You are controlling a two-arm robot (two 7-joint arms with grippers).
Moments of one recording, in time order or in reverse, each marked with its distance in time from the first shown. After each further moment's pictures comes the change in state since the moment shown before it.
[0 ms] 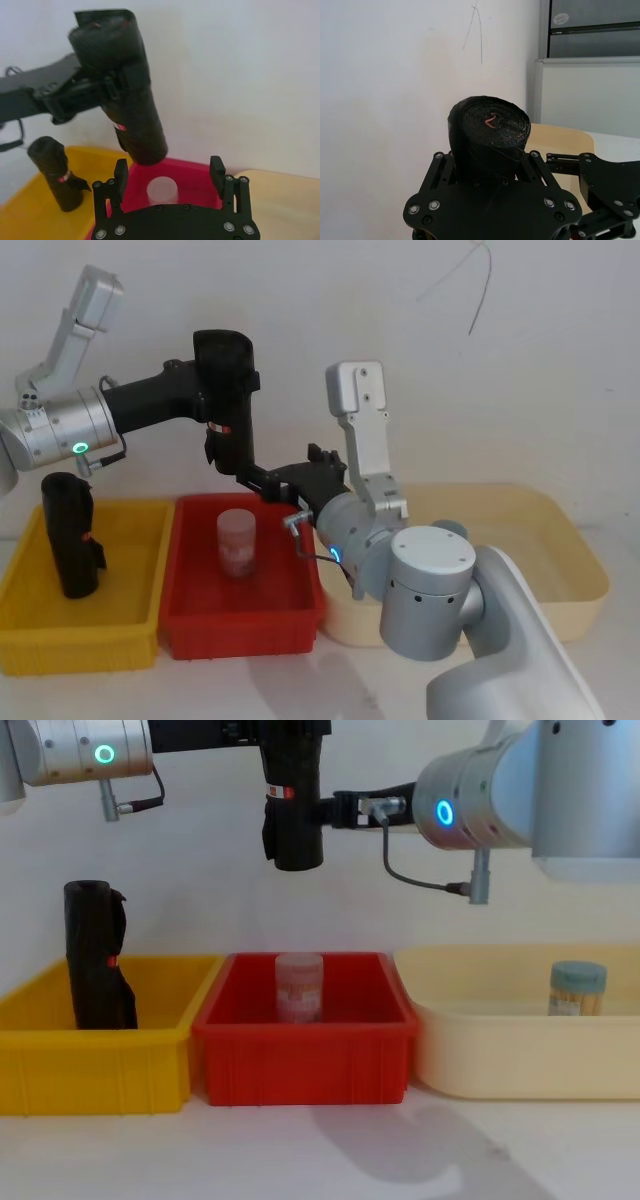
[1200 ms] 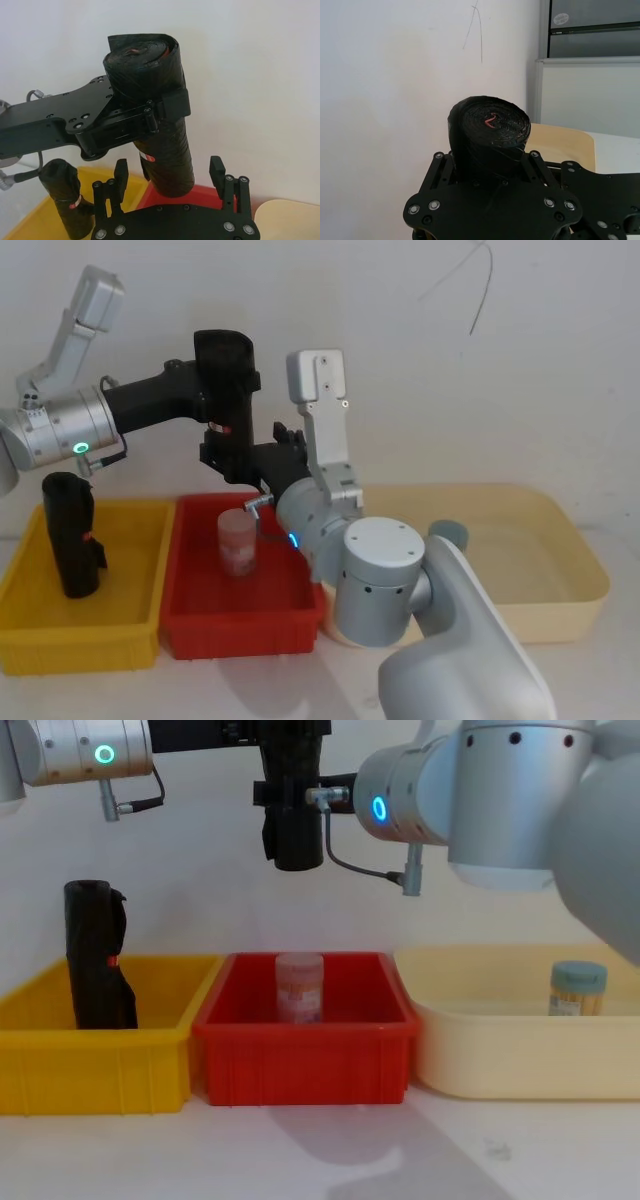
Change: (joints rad) left arm 0.000 0.000 0.000 0.000 0.000 0.000 0.000; right arm 0.074 -0.061 -0.019 0.150 -0.009 -0.144 -0.022
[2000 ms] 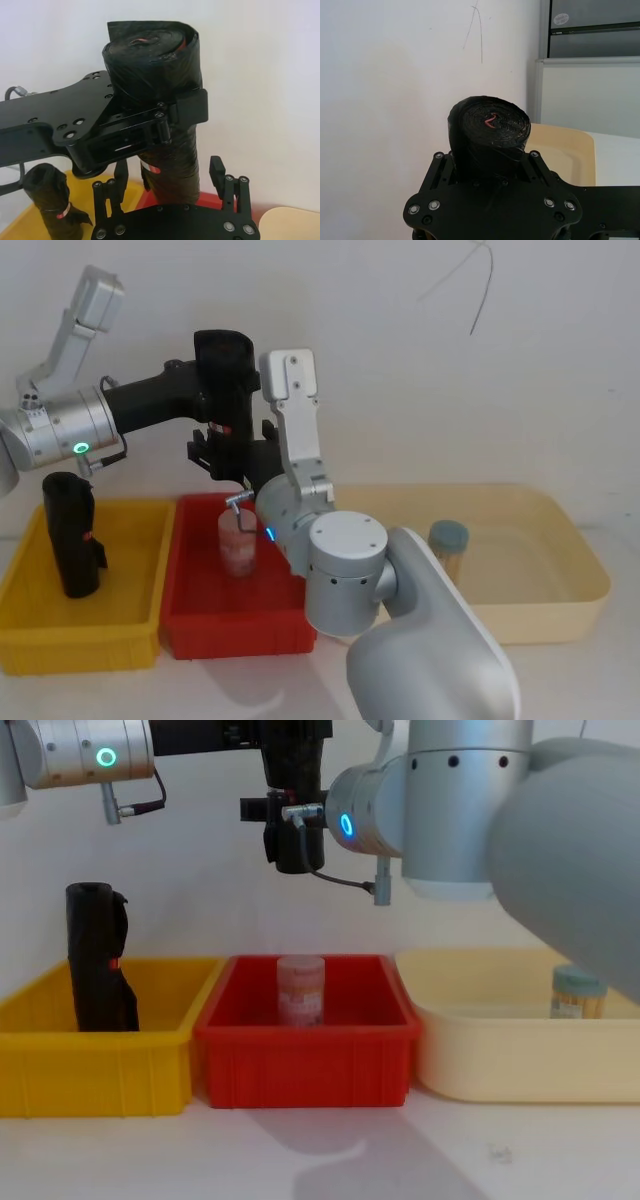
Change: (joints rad) left arm 0.000 0.000 0.000 0.000 0.000 0.000 0.000; right arm 0.075 -0.046 0.003 0.157 -0.047 -0.068 -0.051
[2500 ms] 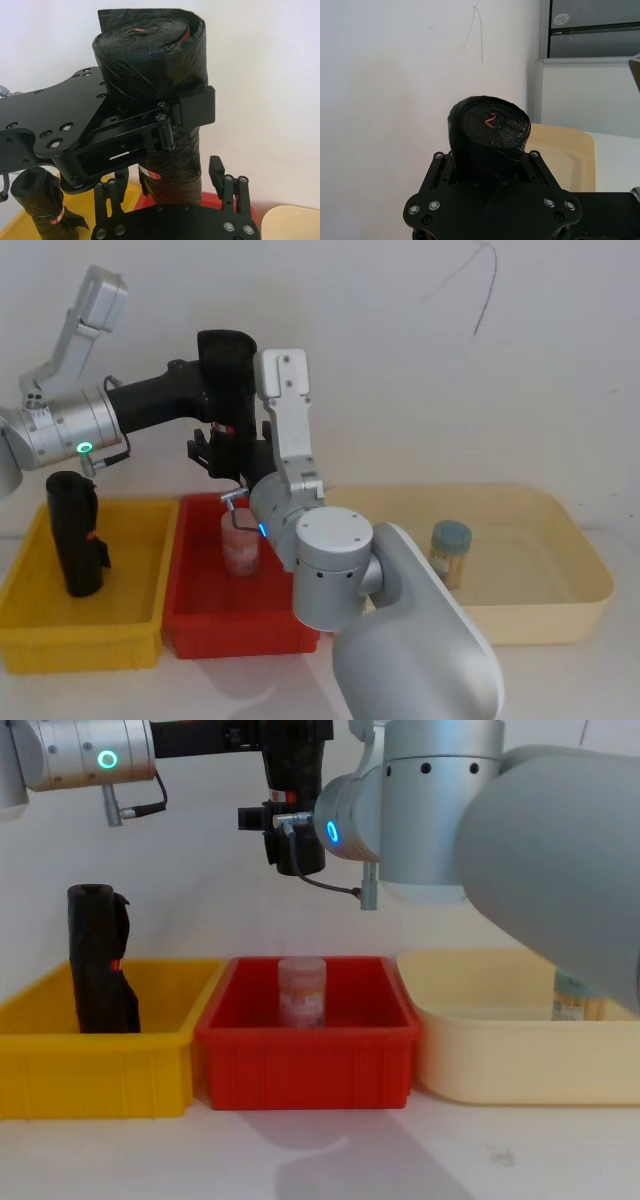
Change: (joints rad) left arm 0.000 0.000 0.000 0.000 0.000 0.000 0.000; right arm 0.043 -0.034 0.020 0.087 -0.015 -0.020 -0.038
